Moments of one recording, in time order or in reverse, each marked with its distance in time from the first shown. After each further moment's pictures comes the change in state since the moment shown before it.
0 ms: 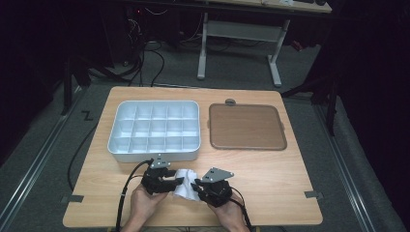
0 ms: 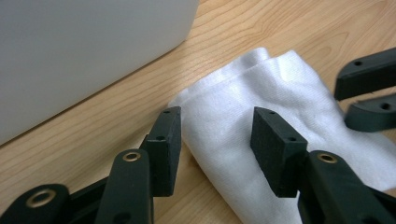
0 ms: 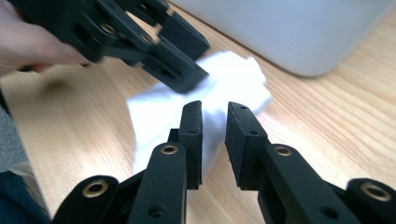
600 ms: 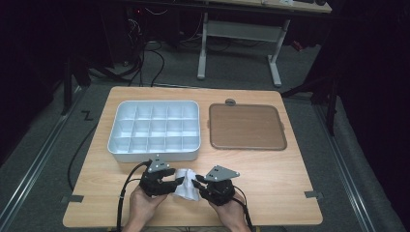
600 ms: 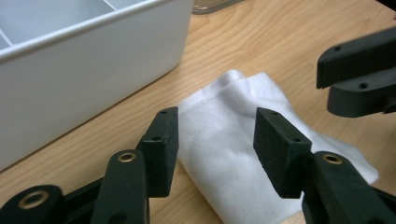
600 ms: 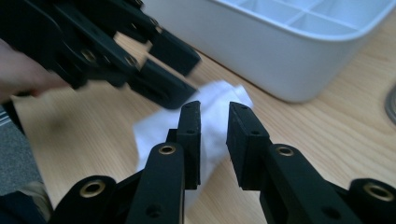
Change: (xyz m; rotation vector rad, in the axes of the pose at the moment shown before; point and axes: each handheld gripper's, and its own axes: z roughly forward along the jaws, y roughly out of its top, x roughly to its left) left arm -0.017 0.003 -0.014 -0.060 -0.019 0.040; right arm 0.000 0.008 -0.014 -0.084 -0.007 0.011
